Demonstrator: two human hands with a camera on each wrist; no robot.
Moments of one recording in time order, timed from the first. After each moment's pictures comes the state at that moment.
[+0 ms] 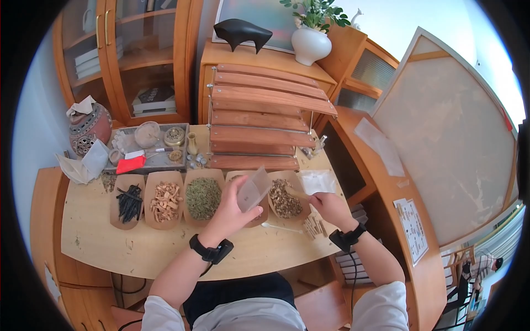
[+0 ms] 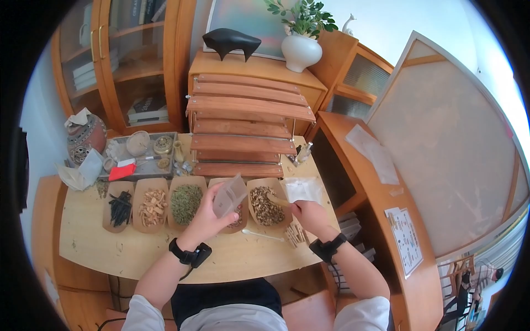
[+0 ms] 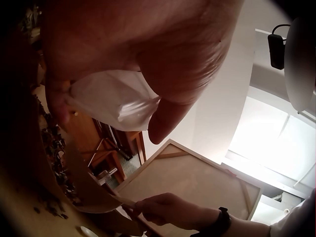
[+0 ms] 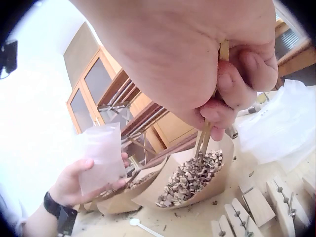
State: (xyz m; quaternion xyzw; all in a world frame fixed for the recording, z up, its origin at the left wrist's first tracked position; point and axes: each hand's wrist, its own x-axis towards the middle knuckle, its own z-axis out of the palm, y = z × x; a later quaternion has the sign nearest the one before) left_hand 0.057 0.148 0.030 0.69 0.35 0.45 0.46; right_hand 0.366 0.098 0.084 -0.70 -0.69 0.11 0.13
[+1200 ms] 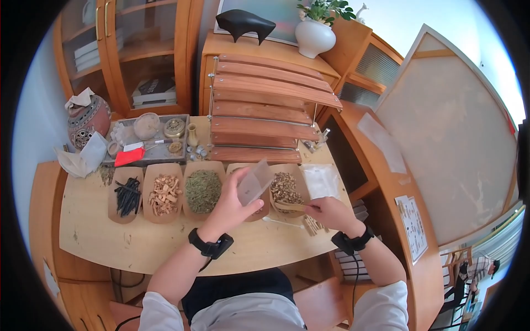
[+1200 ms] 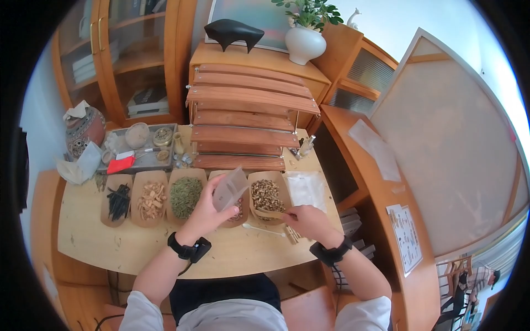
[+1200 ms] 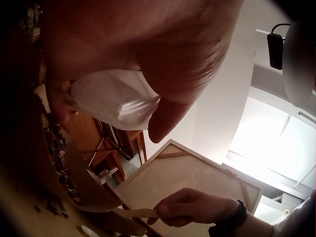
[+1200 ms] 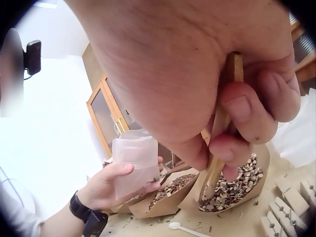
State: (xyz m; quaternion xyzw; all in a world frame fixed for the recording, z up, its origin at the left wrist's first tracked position) left_hand 0.058 0.147 0.032 0.68 0.34 0.45 0.47; right_hand 0.337 0.076 0.116 -0.67 -0.71 0.20 0.07
